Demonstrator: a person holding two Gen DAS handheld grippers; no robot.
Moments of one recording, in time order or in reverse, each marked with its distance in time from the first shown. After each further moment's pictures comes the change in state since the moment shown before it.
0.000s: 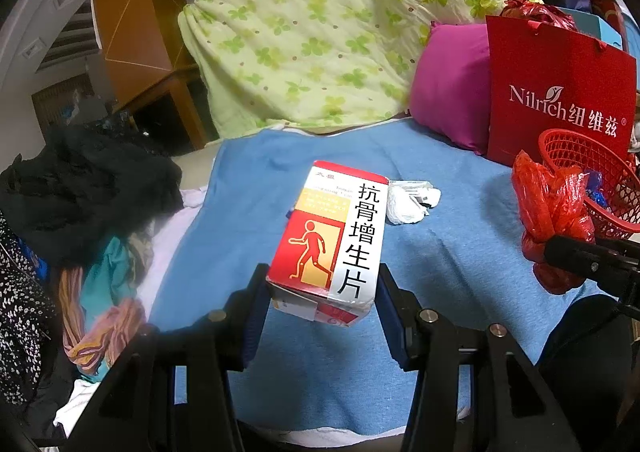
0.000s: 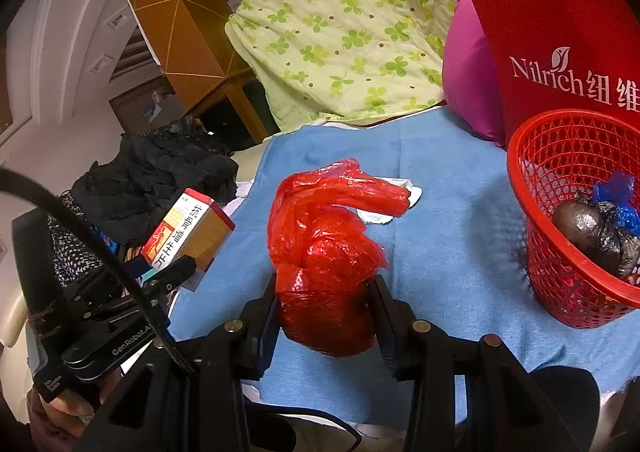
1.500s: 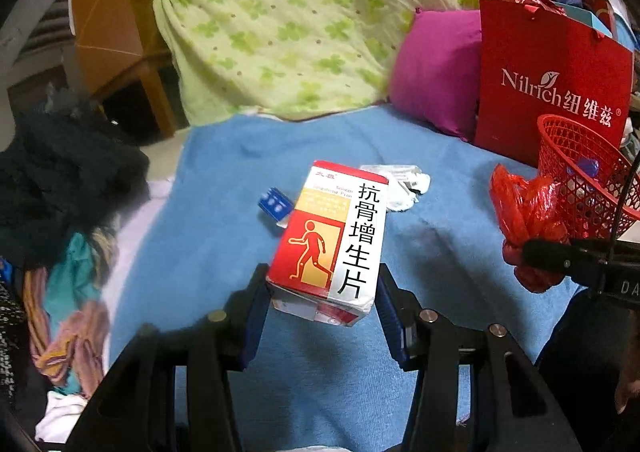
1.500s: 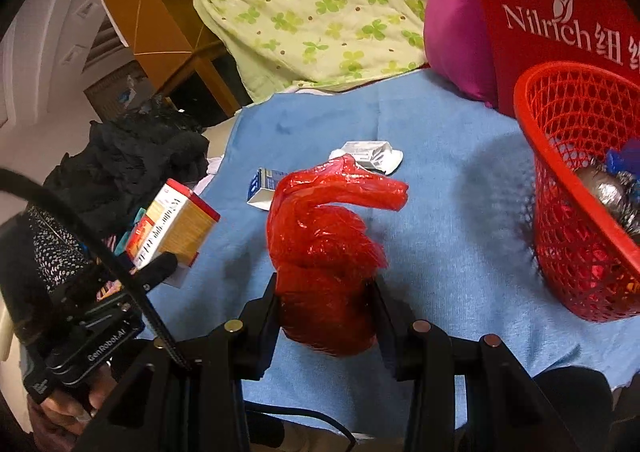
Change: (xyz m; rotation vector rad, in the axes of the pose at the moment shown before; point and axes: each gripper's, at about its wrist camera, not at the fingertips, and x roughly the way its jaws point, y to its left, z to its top) left arm 0.043 0.010 -0.006 0.011 0.027 -0.103; right arm 0.050 -0.018 -0.002 0.039 0.105 -0.067
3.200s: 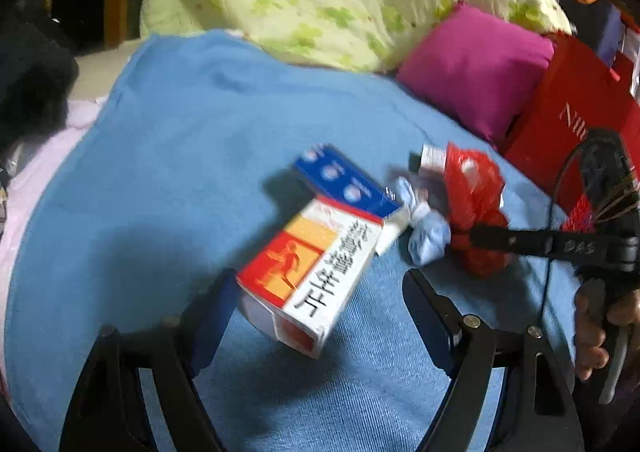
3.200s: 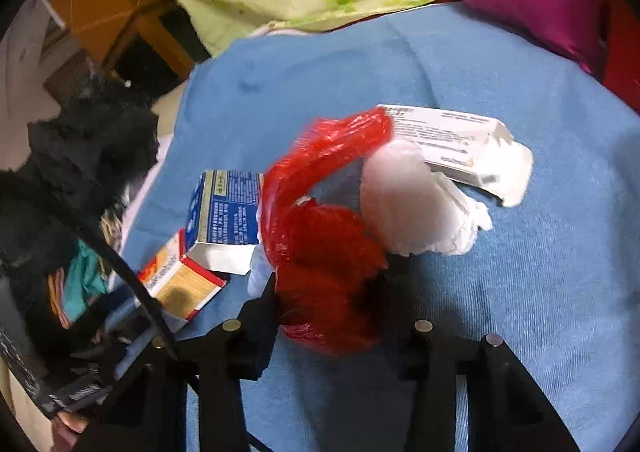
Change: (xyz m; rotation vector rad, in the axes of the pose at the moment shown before) left arm 0.207 0.126 -0.009 -0.170 0.155 -0.375; right arm 0.219 0.016 0.079 0.108 0.198 -0.067
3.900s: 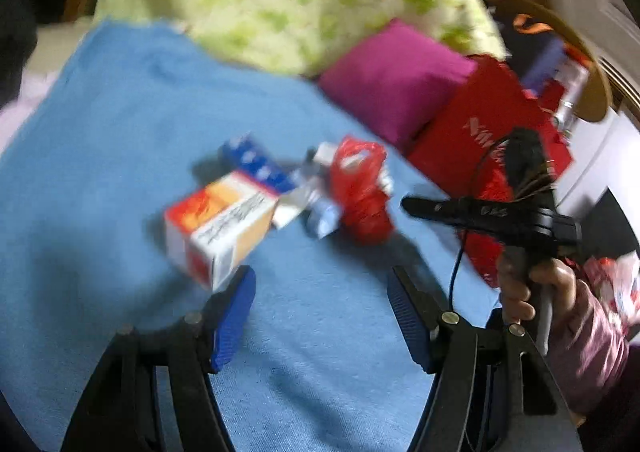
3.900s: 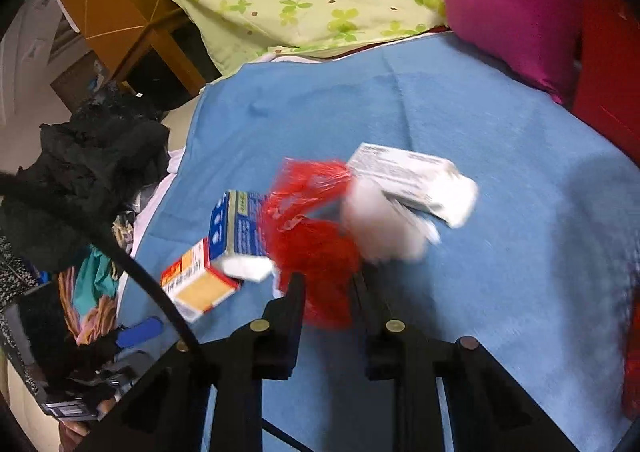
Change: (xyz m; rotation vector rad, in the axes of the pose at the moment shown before) left arm -0.069 -0.018 -0.026 -0.033 -0.066 -0.326; right arm -0.062 -0.011 -0.003 -0.029 -0.044 0.014
